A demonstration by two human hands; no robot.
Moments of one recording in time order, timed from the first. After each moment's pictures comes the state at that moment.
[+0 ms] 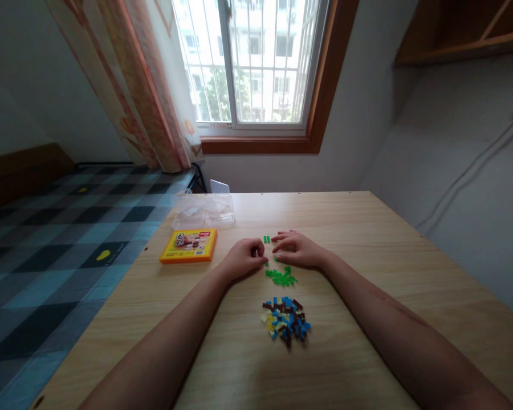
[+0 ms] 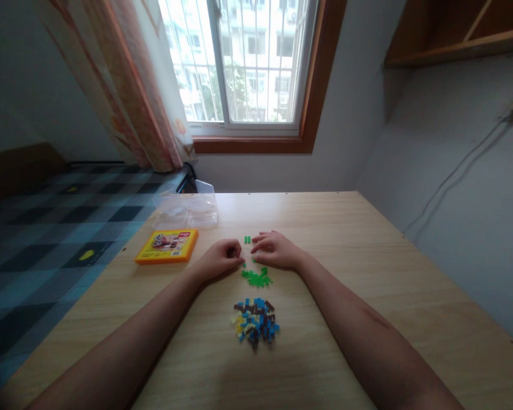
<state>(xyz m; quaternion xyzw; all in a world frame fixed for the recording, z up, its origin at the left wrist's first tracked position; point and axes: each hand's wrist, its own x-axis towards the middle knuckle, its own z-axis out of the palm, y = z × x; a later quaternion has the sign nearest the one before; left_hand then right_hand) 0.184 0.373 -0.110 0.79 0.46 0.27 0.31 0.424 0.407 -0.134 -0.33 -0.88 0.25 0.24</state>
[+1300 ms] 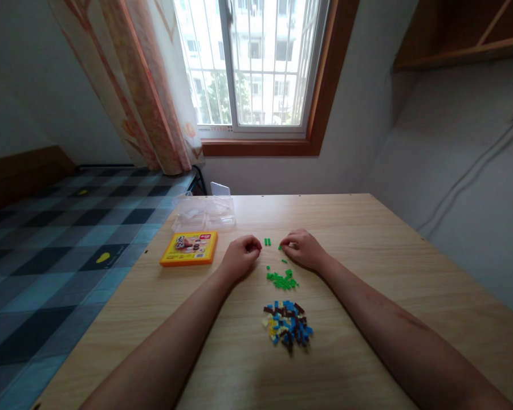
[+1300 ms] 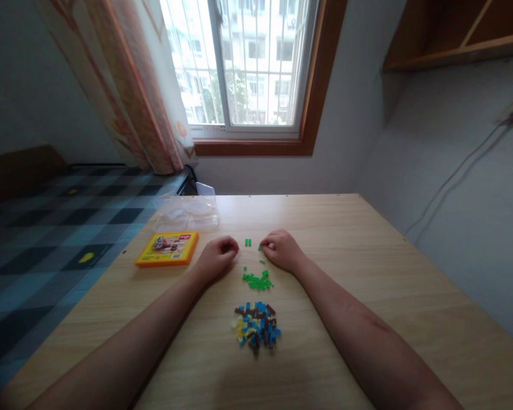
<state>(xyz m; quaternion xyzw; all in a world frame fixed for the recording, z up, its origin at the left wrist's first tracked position) 0.182 0.381 -0.122 0.74 0.49 0.38 0.26 0.418 0.404 -0.137 -0.40 -0.84 0.10 0.34</state>
